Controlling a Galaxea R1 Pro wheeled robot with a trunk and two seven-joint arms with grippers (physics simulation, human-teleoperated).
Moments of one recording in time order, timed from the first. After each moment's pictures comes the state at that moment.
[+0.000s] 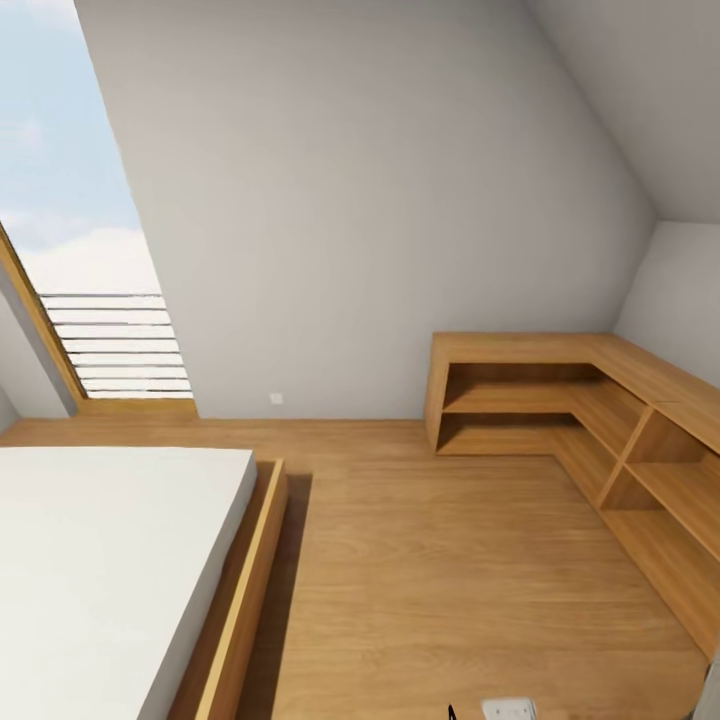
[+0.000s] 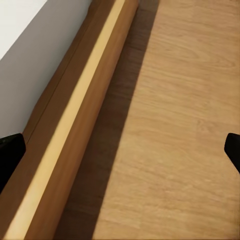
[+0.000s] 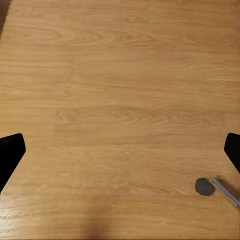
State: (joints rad) left arm 0.07 -0.05 0.04 -0.41 0.20 -0.71 0.02; right arm -0.39 0.05 -0.11 0.02 0.20 -0.57 -0.12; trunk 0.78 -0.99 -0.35
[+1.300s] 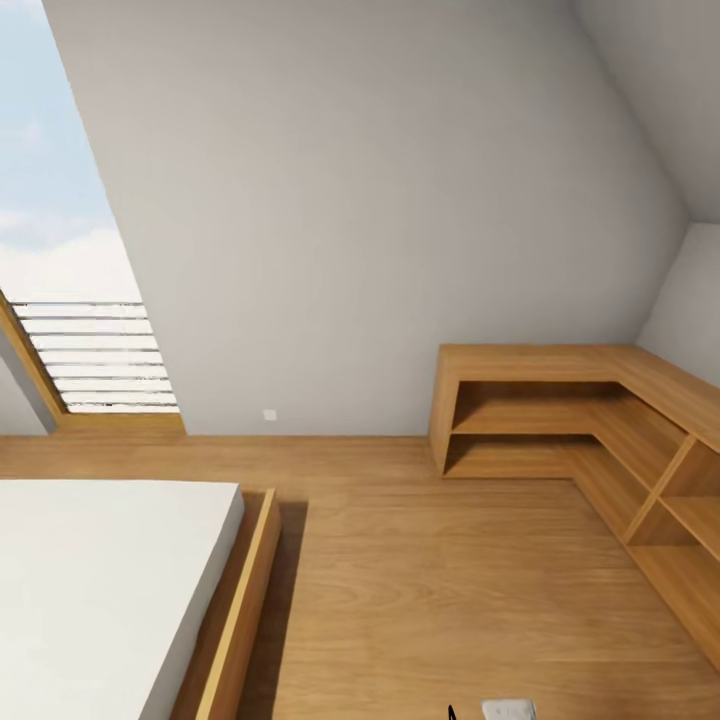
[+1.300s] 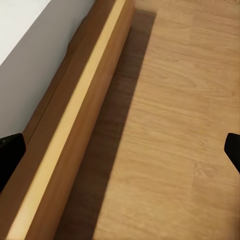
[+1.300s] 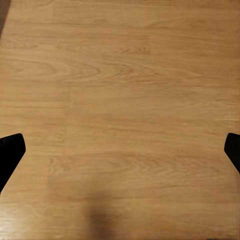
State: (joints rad) left arm 0.07 -0.05 0.04 -0.41 0.20 -0.71 0.02; right arm -0.39 0.05 -0.11 0.02 0.20 -0.57 -0.12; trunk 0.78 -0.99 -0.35
